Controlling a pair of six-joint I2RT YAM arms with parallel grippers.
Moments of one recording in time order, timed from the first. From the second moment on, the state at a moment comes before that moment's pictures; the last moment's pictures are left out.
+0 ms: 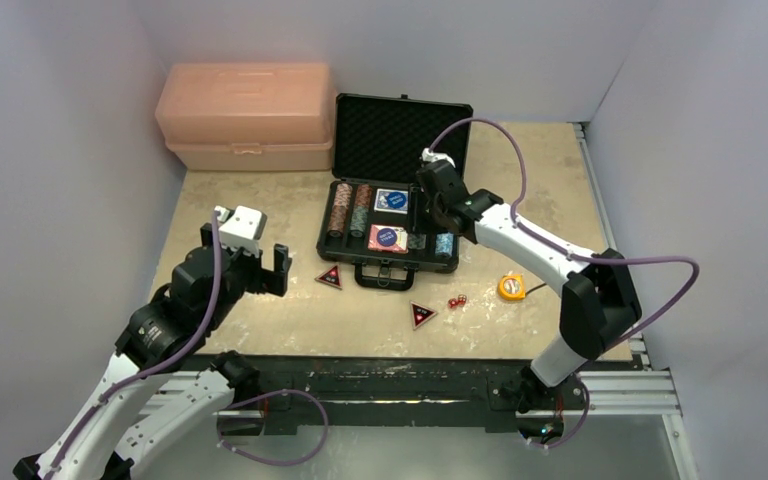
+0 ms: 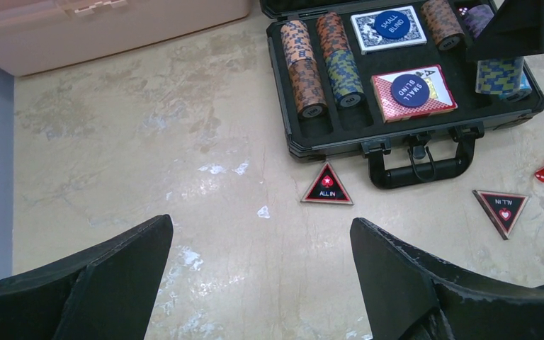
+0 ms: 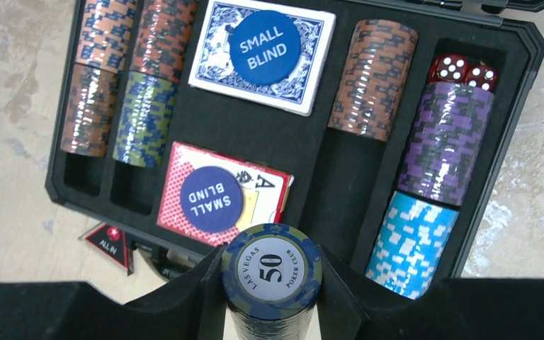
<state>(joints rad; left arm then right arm) -0.64 0.56 0.93 -0.79 -0.35 -0.11 0.63 1.59 1.25 -0.49 0.13 0.53</state>
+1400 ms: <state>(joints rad) -0.64 0.55 0.92 -0.79 -0.36 -0.09 0.62 1.75 1.26 -0.50 0.21 0.54</state>
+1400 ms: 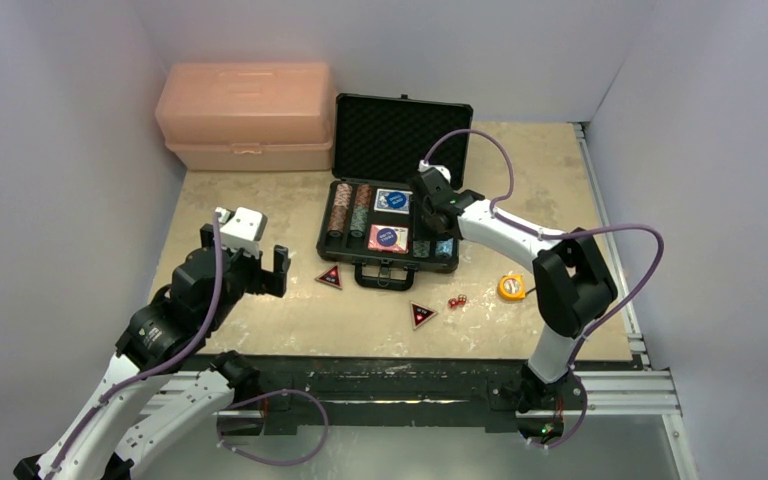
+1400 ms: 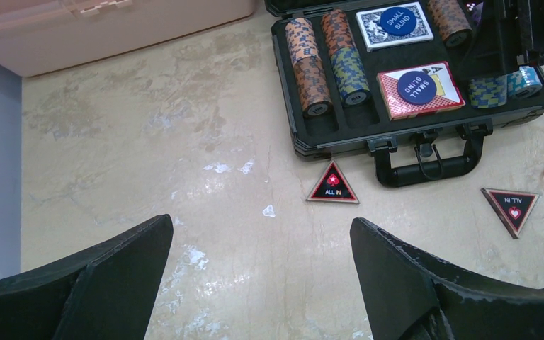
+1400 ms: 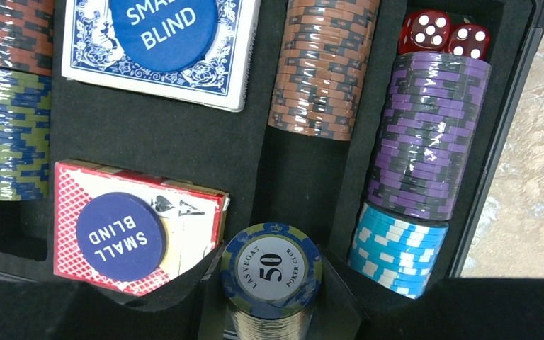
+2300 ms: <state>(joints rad) -0.64 0.54 0.92 -0.79 -0.37 -0.09 0.61 1.77 1.26 -0.51 0.18 0.57</state>
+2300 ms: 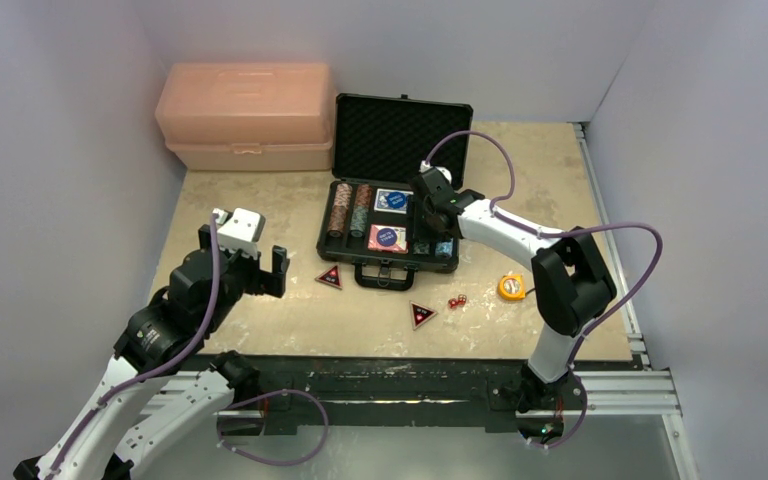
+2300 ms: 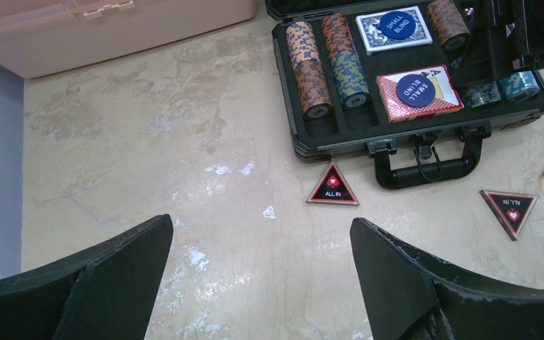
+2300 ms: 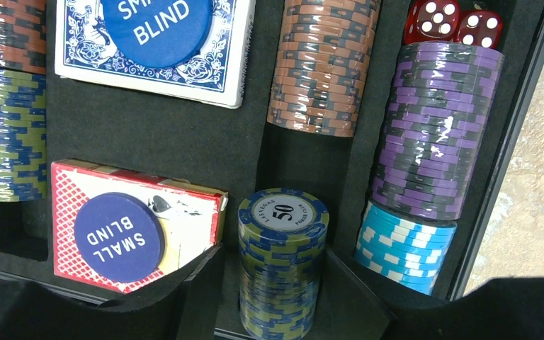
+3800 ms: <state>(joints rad) -0.64 0.54 0.92 -0.79 -0.37 -0.09 0.62 1.71 1.24 -0.50 0.14 0.55</state>
